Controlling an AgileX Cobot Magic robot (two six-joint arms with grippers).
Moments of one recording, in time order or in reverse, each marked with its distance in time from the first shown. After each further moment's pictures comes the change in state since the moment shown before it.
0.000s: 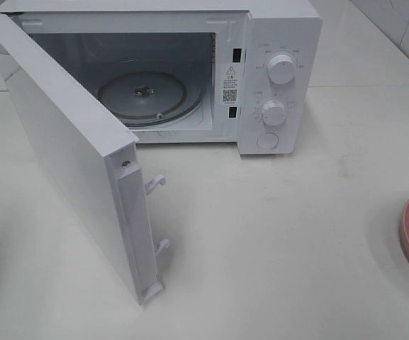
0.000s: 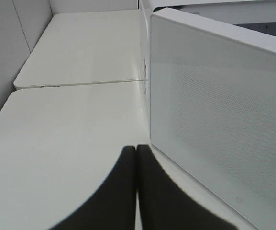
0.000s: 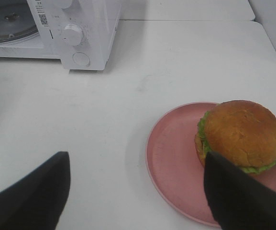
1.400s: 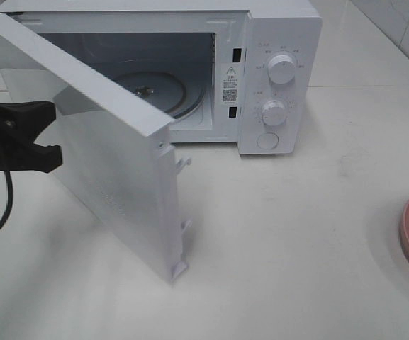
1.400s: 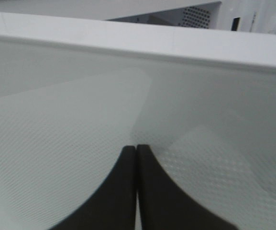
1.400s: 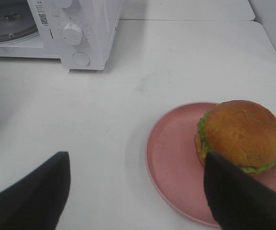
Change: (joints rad) left arm -0.352 0.885 -0.098 0.158 -0.845 -0.132; right arm 0.000 0.000 0.000 0.000 0.001 -0.002
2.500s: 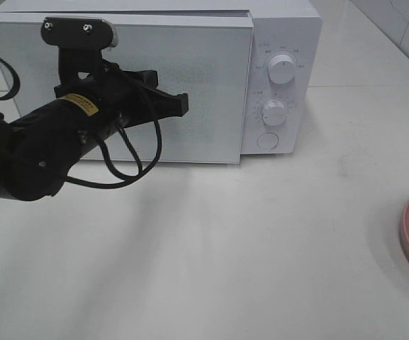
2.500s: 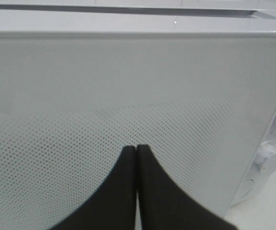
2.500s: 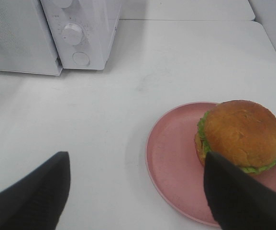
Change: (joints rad) left arm -0.316 0.401 -0.464 -0.545 -0.015 0.203; right arm 0.000 0.000 0.000 0.000 0.000 0.000
